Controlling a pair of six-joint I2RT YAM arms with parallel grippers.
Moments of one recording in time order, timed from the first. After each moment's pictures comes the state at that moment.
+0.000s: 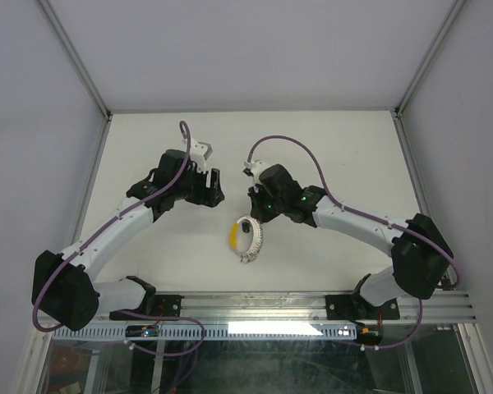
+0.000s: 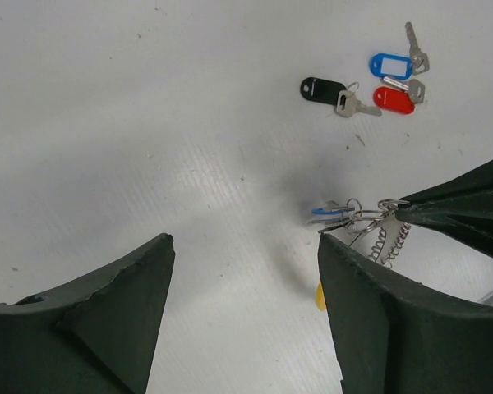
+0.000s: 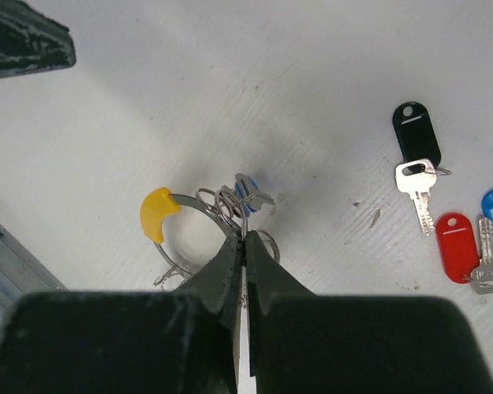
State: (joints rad) left arm -0.48 1.25 0.93 -0.40 0.16 -0.21; right arm 0.86 1.50 1.03 -0.34 -0.06 0.30
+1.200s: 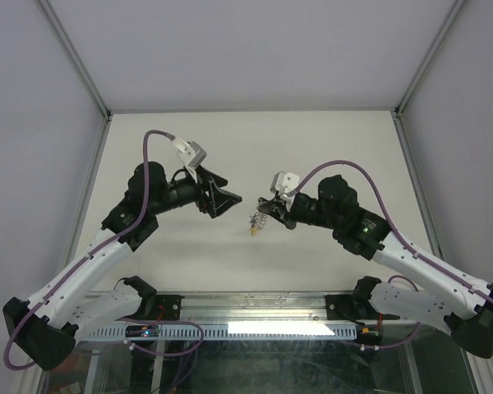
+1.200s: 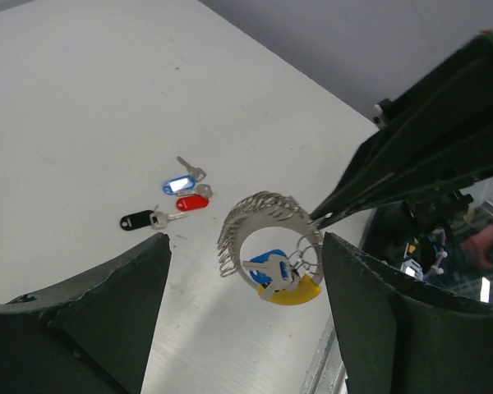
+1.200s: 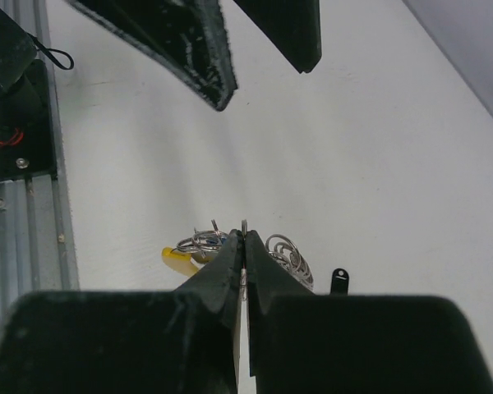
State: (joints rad) left arm -0.54 0.93 0.86 -0.08 0.50 -0.28; right arm 0.87 0.92 0.83 -0.16 -0.35 -0.29
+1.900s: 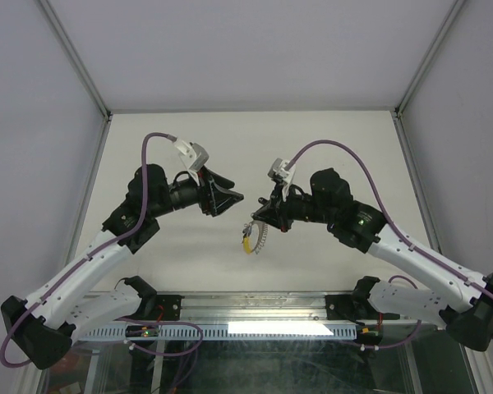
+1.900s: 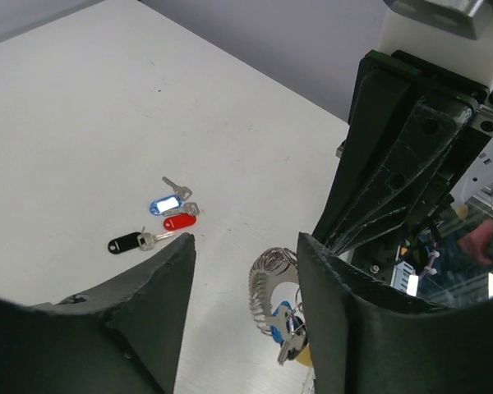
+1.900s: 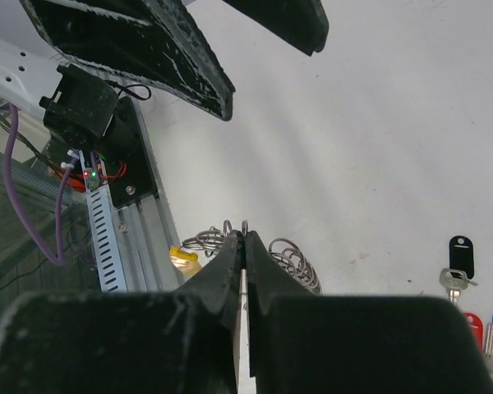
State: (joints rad) left arm -0.64 0.91 0.86 -0.03 0.48 -0.25; right arm 0.87 1.00 0.92 -0.26 -0.42 0.10
